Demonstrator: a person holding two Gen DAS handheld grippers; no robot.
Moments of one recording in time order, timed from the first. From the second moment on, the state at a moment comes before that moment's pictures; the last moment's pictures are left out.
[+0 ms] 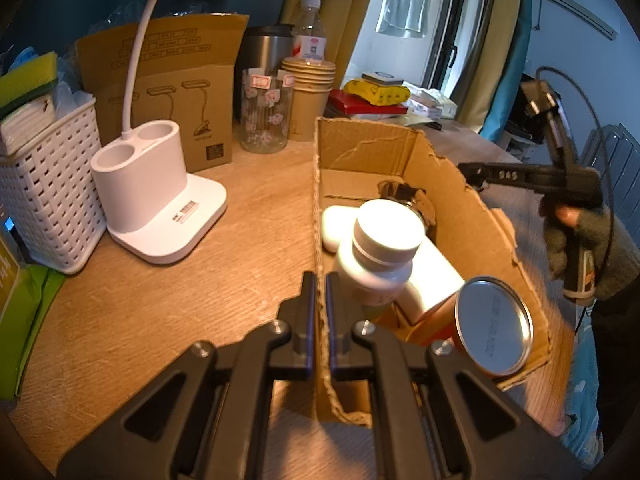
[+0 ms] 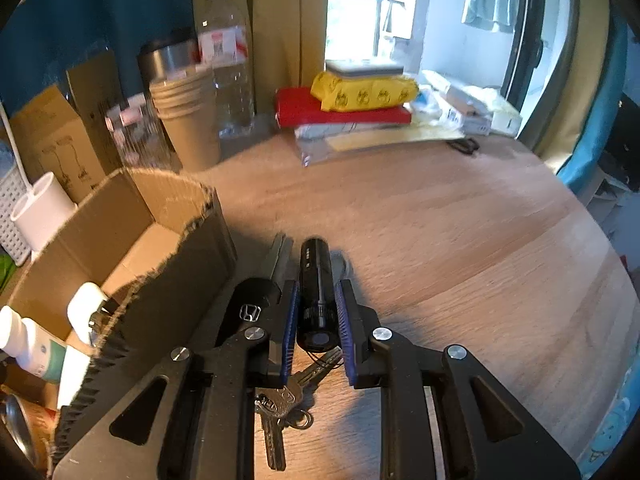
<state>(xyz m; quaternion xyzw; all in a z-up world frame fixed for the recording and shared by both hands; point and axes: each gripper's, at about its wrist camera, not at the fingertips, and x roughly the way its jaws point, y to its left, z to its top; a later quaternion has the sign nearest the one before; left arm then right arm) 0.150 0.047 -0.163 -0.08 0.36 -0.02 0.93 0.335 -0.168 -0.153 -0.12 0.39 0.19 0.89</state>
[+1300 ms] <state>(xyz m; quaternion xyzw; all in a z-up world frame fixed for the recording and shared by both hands) 0.150 0.047 -0.162 -0.08 0.36 -0.02 0.93 0.264 -0.100 -0.043 -0.15 0.28 0.28 0.91</state>
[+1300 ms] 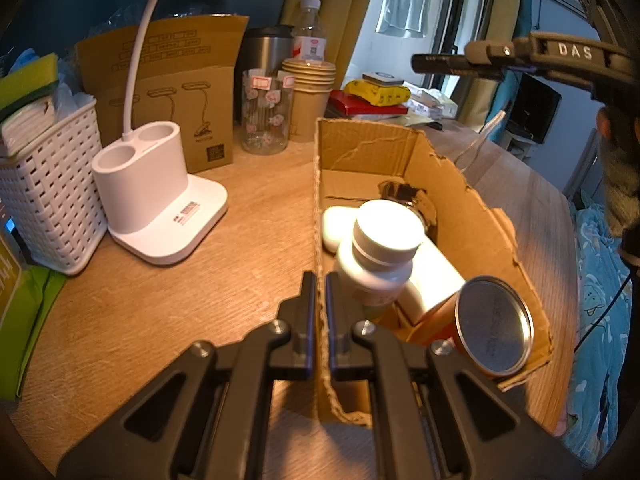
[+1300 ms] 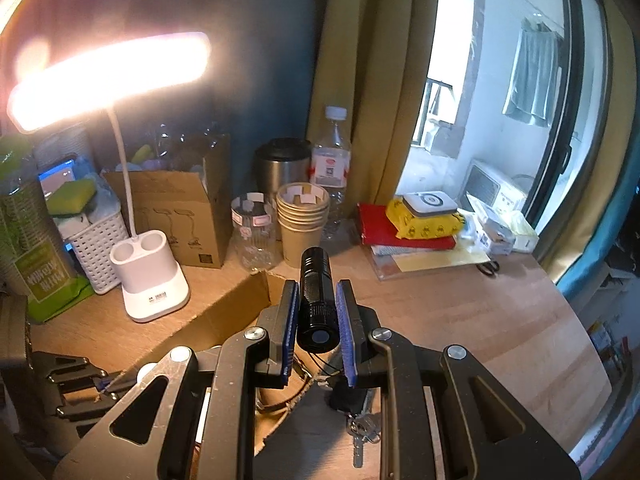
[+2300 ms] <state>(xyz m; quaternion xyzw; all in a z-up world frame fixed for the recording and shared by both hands) 0.158 0.053 -0.166 -0.09 0.36 -0.02 0.93 0.299 -0.173 -0.107 -0.01 0.30 0.37 0.88</state>
